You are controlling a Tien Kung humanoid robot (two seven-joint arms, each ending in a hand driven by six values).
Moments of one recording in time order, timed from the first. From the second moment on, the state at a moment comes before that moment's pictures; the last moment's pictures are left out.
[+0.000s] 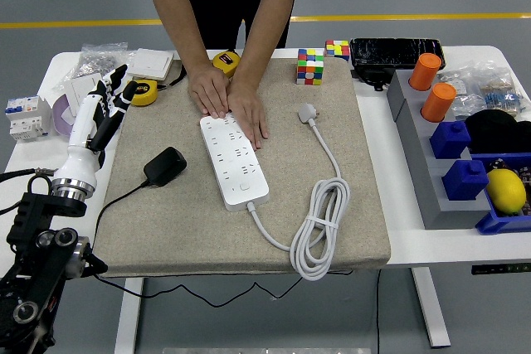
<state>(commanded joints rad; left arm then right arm) -0.07 0.02 -1.47 -1.43 1.38 0.12 -0.18 0.03 -0.07 1.46 0.18 -1.38 -0.06 -0.07</state>
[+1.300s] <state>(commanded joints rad) -0.02 0.00 -1.54 -1.43 0.67 0.05 -0.15 0.03 -0.07 1.46 0.18 -1.38 -0.06 -0.07</state>
